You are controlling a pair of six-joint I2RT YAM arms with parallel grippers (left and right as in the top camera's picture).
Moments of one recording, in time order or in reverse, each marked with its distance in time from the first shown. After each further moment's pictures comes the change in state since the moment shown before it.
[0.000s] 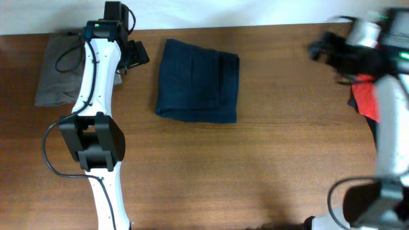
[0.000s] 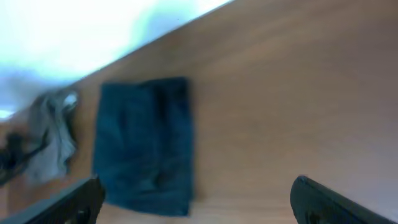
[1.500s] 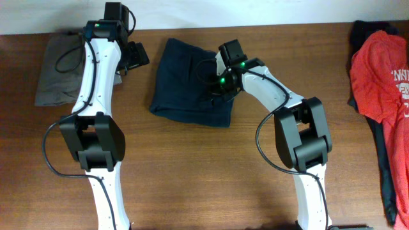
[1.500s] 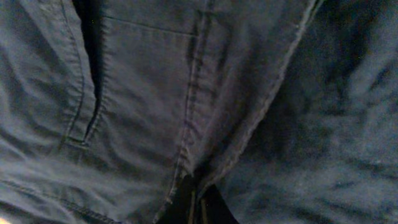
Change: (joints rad) left arm 0.000 0.000 0.000 -0.022 0.000 0.000; right arm 0.529 0.587 0.037 0.306 0.052 0.152
